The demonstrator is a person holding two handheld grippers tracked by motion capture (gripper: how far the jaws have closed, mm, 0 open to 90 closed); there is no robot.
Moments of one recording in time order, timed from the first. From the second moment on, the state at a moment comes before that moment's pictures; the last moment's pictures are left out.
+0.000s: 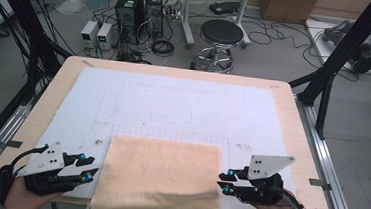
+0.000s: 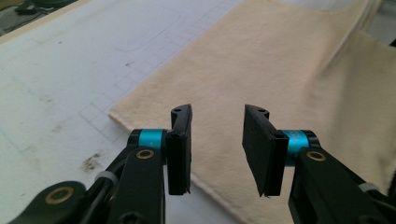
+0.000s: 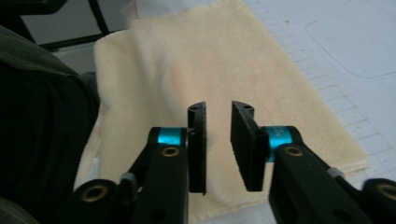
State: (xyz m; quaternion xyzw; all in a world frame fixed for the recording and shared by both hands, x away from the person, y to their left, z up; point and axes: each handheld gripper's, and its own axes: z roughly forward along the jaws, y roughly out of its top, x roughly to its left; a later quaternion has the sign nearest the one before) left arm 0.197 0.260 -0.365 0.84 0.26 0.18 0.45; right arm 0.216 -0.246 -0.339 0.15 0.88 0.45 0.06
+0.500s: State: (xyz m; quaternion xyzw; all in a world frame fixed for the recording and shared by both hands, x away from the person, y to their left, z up) left arm 0.294 0.238 -0.408 0.83 0.32 0.18 0.42; right arm 0.314 -0.236 -0.396 0.24 0.88 0.41 0.10
